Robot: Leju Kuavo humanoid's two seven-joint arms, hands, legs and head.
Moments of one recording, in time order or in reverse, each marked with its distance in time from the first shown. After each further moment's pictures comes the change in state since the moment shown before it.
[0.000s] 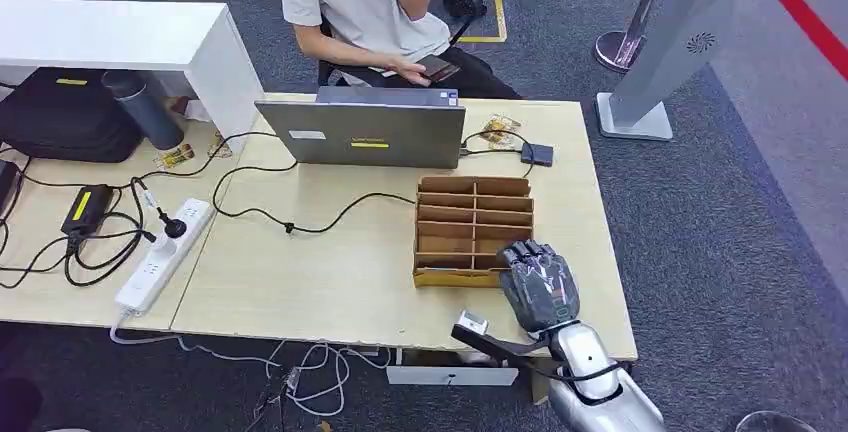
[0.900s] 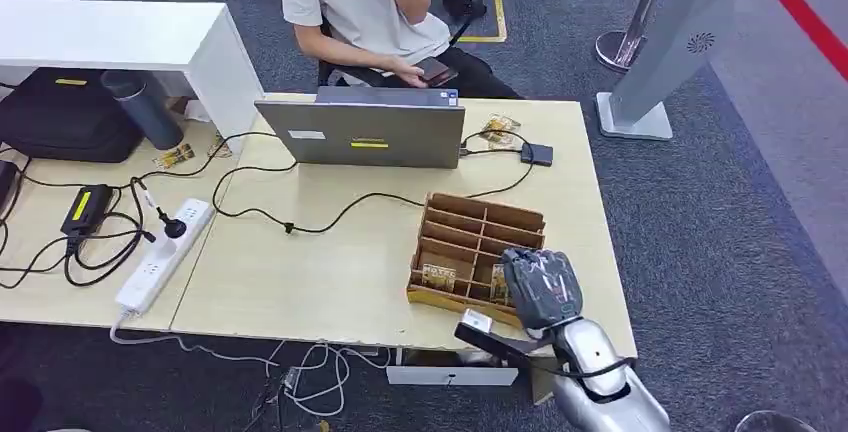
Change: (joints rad) left arm 0.000 0.008 -0.005 0.000 0.022 -0.016 -0.001; right arm 0.014 -0.013 -0.027 -0.080 -0.088 0.076 -0.072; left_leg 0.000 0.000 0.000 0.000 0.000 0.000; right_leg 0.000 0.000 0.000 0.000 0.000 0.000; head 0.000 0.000
